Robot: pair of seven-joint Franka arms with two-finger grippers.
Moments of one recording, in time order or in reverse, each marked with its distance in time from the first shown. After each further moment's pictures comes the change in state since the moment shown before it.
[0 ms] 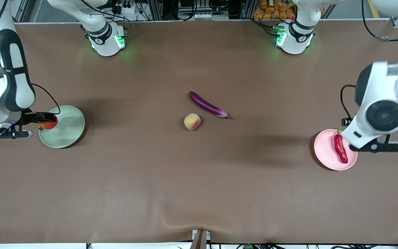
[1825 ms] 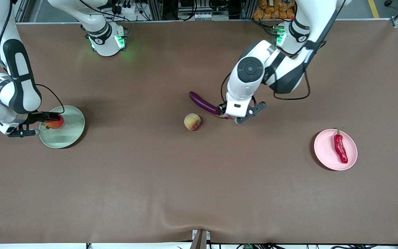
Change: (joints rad) left arm -0.356 0.073 -0.214 -0.267 -0.414 0.591 -1.191; right arm -0.018 0.040 0.002 -0.039 0.036 0.052 -0.039
